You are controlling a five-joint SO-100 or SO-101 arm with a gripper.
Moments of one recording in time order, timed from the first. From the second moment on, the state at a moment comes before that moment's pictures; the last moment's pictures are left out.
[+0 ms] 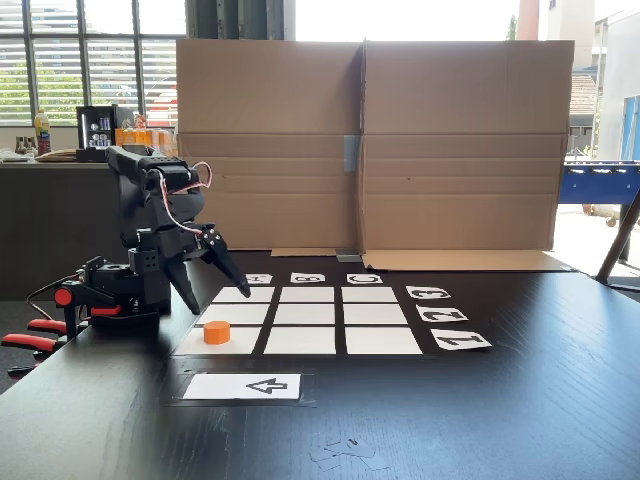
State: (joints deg) arm 49.5 129.6 130.7 59.0 1.3
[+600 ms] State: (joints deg) arm 68.5 163.0 130.7 63.5 3.3
